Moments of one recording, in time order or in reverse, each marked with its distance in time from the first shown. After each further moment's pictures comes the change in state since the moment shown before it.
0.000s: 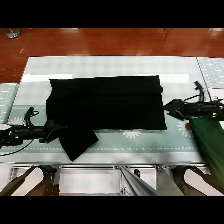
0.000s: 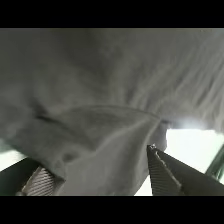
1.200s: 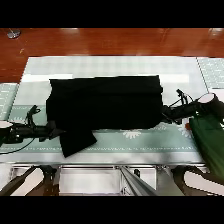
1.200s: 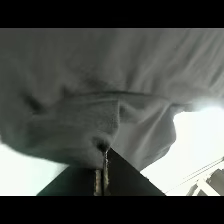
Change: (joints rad) left arm -0.038 0.001 0.060 -0.013 -0.026 0.035; right arm 0.202 -0.192 0.039 -0.153 -0.055 0.169
